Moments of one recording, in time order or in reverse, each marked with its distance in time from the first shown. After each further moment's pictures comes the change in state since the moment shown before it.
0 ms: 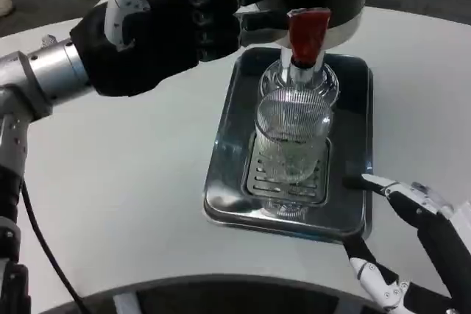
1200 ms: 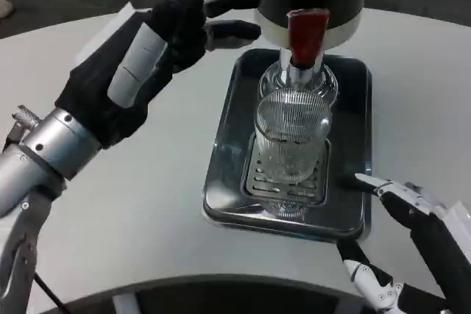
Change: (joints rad) left arm 0.543 -0.067 -0.026 -0.800 0.064 -0.089 0.661; right arm -0.006 -0.013 0.016 -0.001 -0.001 0.000 0.002
